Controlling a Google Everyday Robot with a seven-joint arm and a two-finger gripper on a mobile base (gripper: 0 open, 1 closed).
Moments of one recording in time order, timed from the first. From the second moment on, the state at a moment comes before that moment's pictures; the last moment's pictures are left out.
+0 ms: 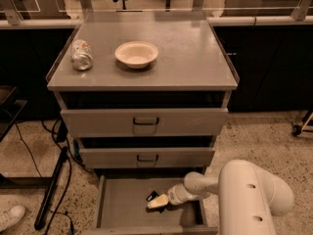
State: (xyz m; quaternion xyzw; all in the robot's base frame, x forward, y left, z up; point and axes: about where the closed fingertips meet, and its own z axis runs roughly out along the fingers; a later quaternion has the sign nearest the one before) arm 0.552 -0.047 0.152 -0.18 0.93 0.30 0.09
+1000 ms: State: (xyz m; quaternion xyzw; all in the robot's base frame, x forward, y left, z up) arm 0.554 -0.019 0.134 -0.20 0.92 0.32 0.08
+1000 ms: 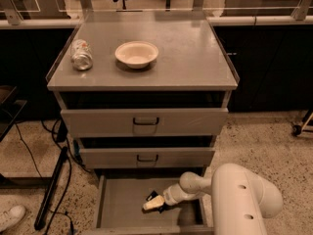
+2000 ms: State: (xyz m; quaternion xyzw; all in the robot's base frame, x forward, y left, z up) arm 0.559 -0.004 0.132 -0.21 0.91 0.35 0.08
